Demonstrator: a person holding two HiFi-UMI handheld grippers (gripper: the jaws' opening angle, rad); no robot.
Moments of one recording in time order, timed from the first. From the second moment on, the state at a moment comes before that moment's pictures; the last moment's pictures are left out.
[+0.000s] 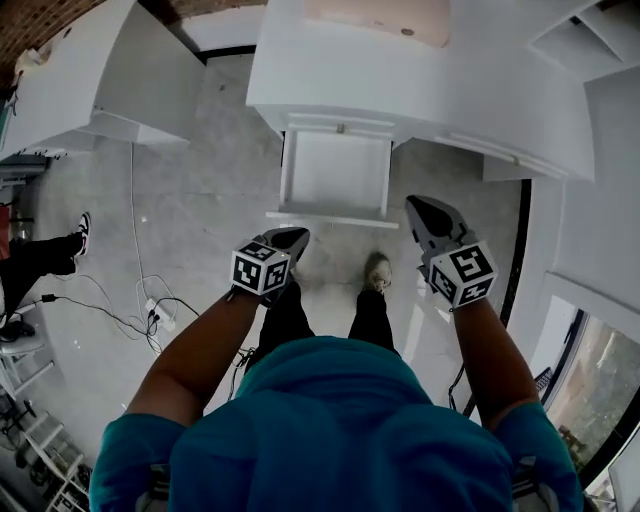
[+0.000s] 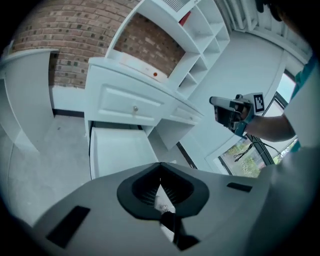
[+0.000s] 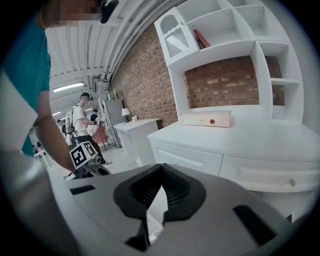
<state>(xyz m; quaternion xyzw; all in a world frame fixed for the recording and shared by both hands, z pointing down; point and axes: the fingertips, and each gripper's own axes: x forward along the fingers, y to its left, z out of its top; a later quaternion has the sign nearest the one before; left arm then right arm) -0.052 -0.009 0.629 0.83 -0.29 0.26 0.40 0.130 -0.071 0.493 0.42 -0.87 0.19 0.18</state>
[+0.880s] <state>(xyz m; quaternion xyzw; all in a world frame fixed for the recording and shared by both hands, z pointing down) -0.047 -0.014 0.835 0.75 -0.36 0.29 0.47 0.137 -0.039 0.637 0.40 -0.86 0.24 0.19</state>
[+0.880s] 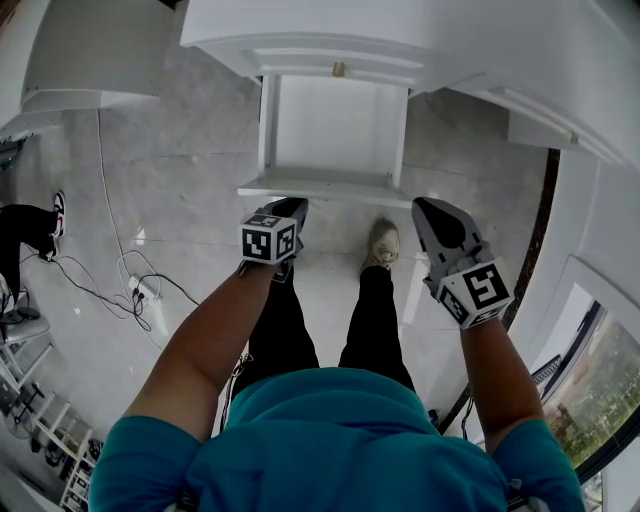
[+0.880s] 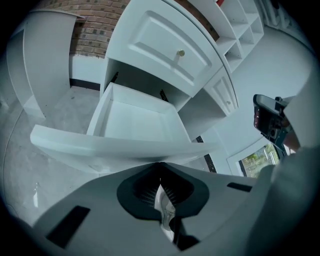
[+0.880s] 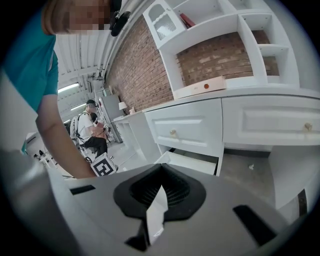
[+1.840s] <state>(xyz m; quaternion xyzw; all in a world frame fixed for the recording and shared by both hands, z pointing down) -0.046 -0.058 0.831 0.75 -0.41 0.25 0.45 0.123 -0.045 0.645 0.40 -0.86 0.25 0.17</state>
